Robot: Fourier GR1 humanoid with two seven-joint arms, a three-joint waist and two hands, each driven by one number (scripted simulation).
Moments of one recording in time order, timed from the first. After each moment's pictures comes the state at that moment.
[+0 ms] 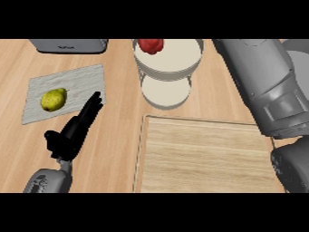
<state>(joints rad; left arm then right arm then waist) -0.13 0.12 -0.08 -1.37 0.02 -0.09 -0.08 -1.46 -0.13 -0.33 -0.40 0.34 -0.21 0.38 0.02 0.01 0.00</state>
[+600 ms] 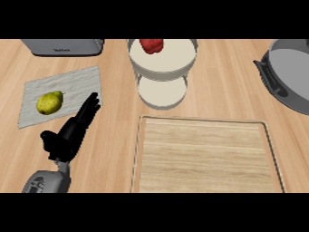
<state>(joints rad) -0.11 0.12 -0.07 -1.38 0.03 -0.09 -0.06 -1.28 -0.42 -0.47 -0.54 0.23 -0.22 0.21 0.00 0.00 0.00</state>
